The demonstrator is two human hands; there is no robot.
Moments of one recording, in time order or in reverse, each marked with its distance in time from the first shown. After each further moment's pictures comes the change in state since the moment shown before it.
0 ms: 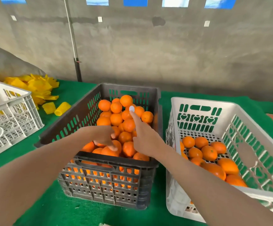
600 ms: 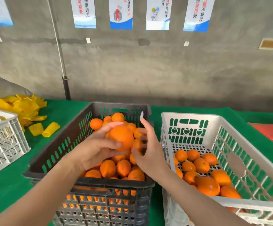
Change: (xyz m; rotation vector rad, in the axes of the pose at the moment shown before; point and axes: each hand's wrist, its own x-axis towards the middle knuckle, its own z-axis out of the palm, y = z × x) left_hand -0.051 0.015 -0.010 -1.665 -0.025 0.650; right_hand -0.027 -0.009 -0.018 0.383 0.446 -0.086
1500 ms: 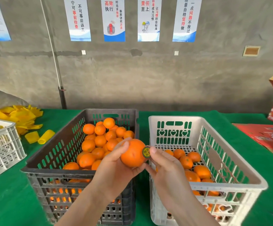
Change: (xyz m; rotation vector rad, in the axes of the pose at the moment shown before) left_hand -0.052 -0.038 0.139 -0.407 0.122 0.029; right_hand -0.088 -0.078 -0.081 0.948 0.173 0.554
